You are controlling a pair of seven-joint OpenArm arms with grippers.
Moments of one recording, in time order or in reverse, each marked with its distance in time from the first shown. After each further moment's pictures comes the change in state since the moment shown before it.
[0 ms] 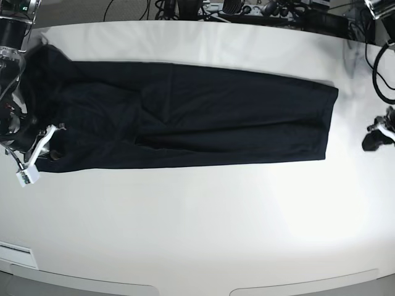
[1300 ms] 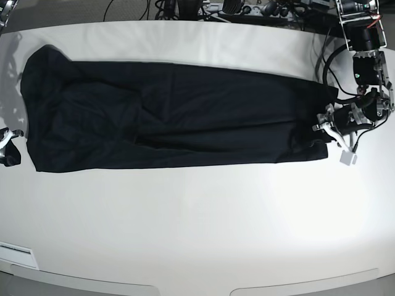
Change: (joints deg) left arm -4.5 10.3 19.6 -11.6 -2.6 2.0 -3.3; right arm -1.9 9.2 9.7 0.0 3.9 -0.1 -1.4
